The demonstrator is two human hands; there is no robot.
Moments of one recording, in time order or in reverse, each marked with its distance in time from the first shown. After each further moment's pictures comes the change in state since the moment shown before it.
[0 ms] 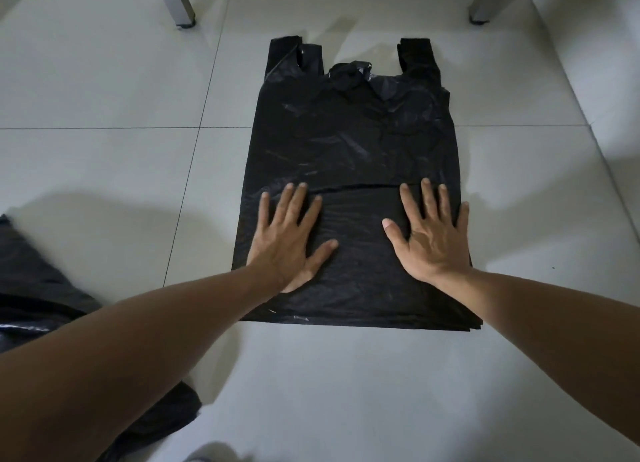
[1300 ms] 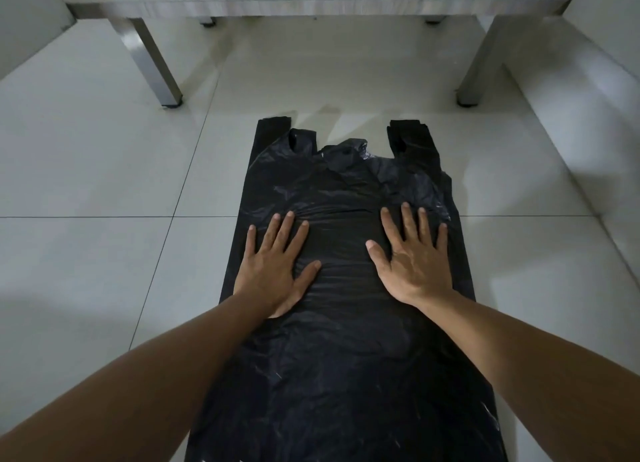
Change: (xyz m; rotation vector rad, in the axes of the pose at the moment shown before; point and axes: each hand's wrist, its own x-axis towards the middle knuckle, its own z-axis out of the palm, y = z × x) left_hand 0.136 -0.045 0.014 -0.030 0.002 -0.065; right_hand 0.139 -0.008 -0.019 0.006 0.026 -0.024
